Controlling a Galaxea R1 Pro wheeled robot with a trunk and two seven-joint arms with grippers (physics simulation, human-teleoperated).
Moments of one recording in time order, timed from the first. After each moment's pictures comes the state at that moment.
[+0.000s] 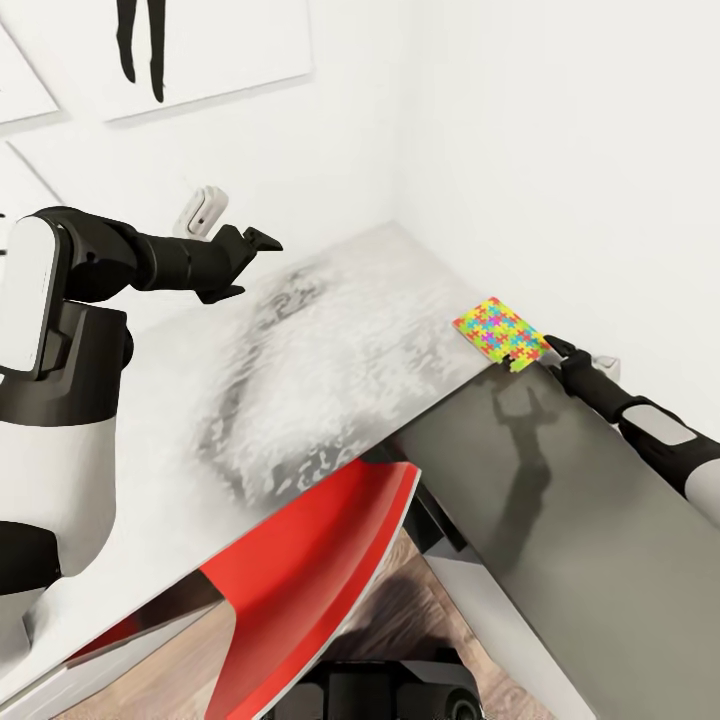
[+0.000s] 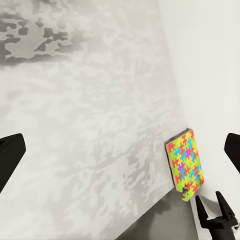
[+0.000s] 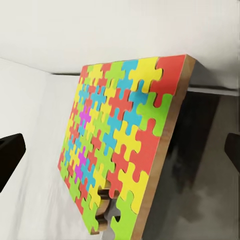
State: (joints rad) left arm -1.30 0.16 -0.19 -1.58 1.84 0.79 1.21; right arm -1.24 -0.53 0.88 -0.35 -1.97 0.19 0.57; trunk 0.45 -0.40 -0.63
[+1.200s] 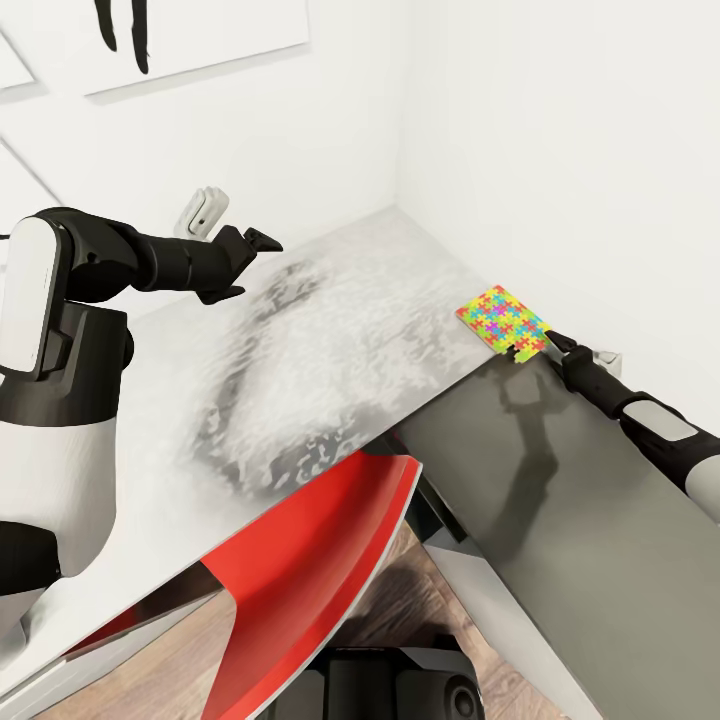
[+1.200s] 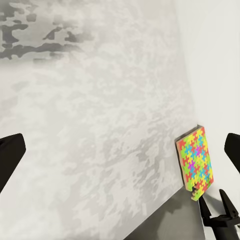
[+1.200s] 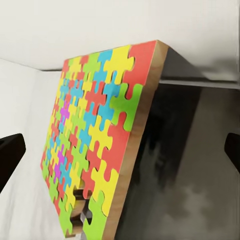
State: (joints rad) left arm -1.30 0.16 -0.19 -1.58 1.84 0.79 1.21; right arm -1.26 -0.53 0.88 -0.34 -1.97 0.19 0.57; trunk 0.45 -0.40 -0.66
